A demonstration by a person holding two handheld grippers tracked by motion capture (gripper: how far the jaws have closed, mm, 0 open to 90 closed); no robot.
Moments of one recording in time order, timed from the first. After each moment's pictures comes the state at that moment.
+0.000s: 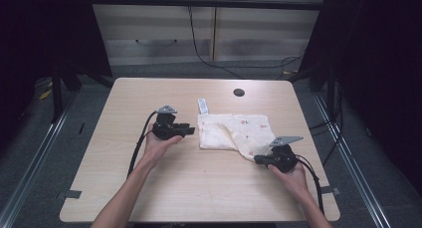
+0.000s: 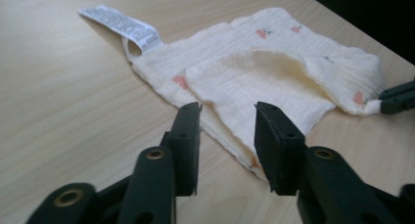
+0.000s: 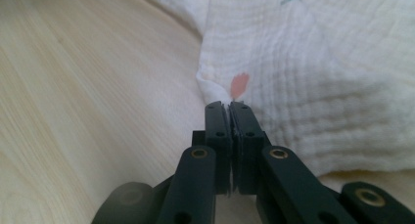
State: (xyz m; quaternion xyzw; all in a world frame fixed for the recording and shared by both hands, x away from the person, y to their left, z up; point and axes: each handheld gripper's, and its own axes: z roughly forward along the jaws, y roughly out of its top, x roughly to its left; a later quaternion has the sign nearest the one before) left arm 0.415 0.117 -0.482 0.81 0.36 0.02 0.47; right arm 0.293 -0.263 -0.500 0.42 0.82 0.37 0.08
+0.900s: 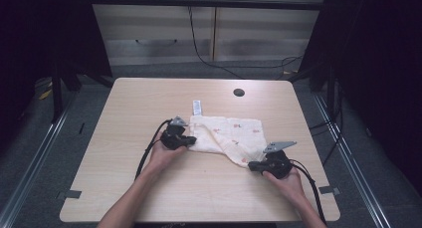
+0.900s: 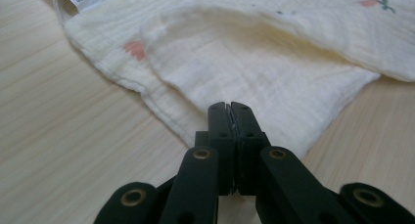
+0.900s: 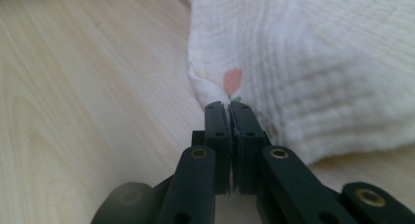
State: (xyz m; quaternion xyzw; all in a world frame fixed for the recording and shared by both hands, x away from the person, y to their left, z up) left arm 0.397 0.117 -0.505 0.86 0.32 0.05 0.40; right arm 0.279 -0.242 -0.501 0.40 0.83 0.38 0.06
